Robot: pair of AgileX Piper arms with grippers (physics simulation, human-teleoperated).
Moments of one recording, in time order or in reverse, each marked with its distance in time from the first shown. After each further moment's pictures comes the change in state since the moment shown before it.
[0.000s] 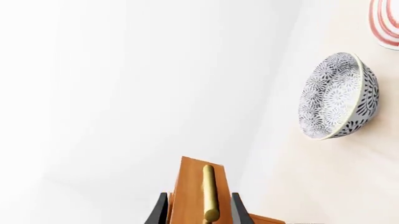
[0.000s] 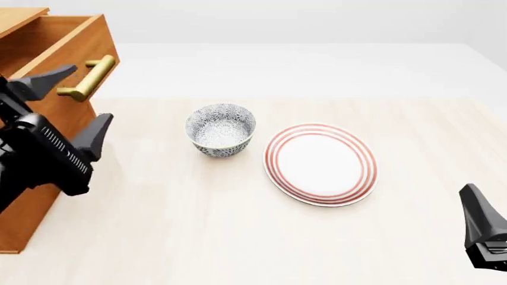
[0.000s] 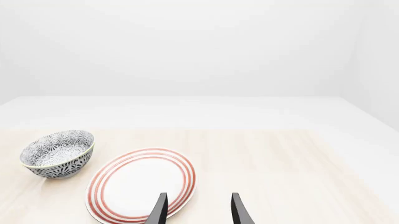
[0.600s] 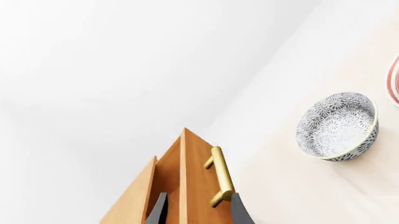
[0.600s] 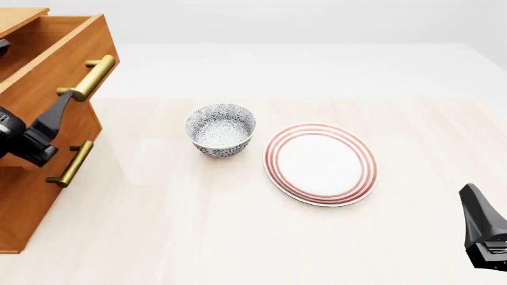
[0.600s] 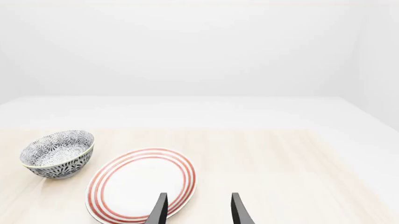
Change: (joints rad) left arm 0.111 -0.172 -0.148 0.358 -0.433; right arm 0.000 0.000 0.000 0.000 0.000
